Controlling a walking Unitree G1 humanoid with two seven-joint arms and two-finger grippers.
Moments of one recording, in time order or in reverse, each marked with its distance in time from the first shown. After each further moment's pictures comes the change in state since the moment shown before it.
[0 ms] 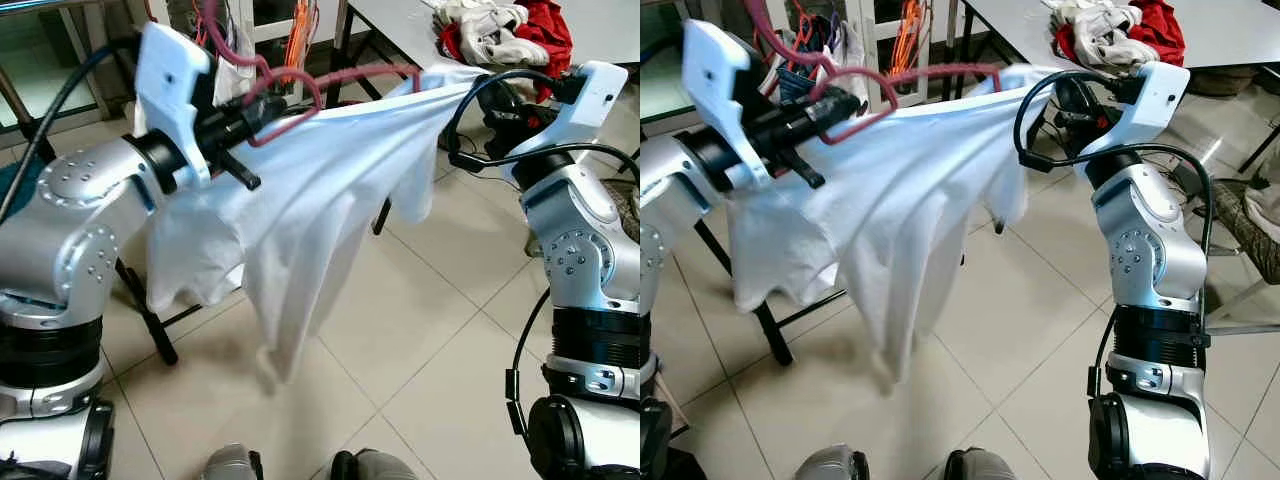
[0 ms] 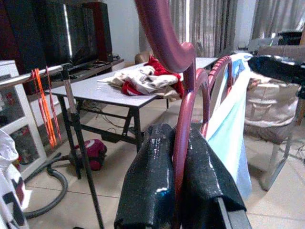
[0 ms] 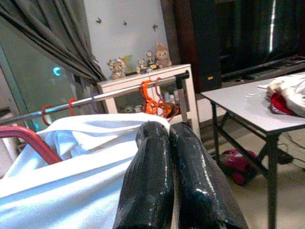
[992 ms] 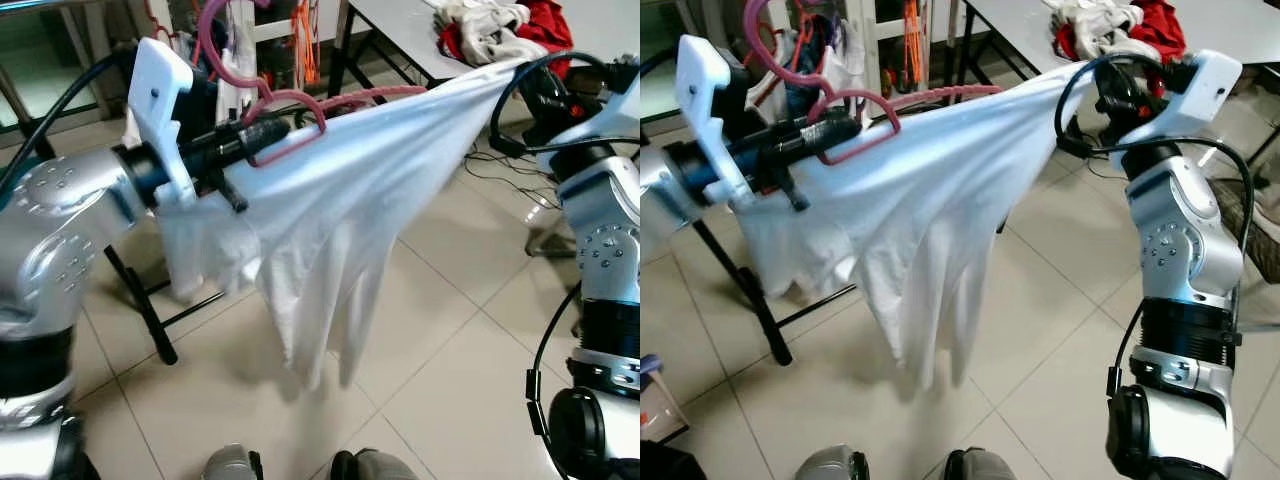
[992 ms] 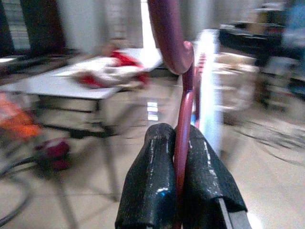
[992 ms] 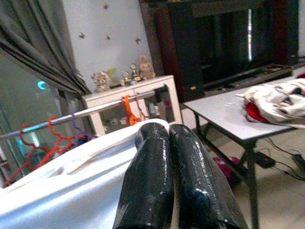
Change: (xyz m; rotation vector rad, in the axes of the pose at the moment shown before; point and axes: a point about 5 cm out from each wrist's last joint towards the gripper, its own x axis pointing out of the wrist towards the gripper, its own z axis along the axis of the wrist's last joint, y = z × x) left arm -0.022 -0.013 -0.006 -0.023 0.041 -0.280; right arm -0.008 -0.032 0.020 -0.010 -0.040 -0.080
